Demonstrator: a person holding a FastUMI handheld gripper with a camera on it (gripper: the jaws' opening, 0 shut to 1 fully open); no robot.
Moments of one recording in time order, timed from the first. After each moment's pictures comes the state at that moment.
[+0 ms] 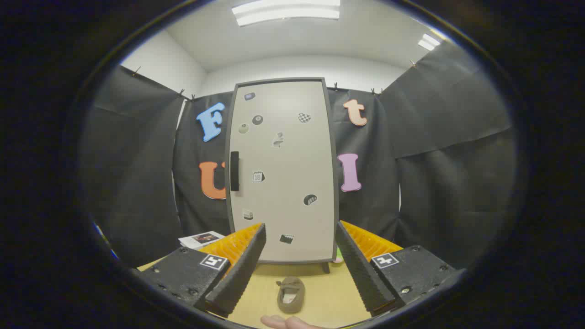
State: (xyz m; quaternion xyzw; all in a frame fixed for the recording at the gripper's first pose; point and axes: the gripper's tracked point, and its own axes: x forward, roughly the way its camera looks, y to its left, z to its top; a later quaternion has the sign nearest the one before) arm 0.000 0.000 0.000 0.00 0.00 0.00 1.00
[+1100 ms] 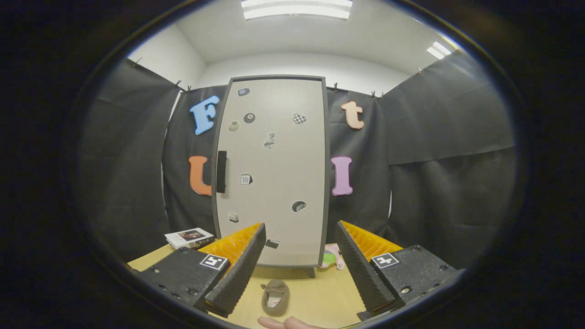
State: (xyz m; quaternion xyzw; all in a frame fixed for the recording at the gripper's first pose) arm 0.033 -0.012 0.035 -0.04 0.02 -0.02 1.00
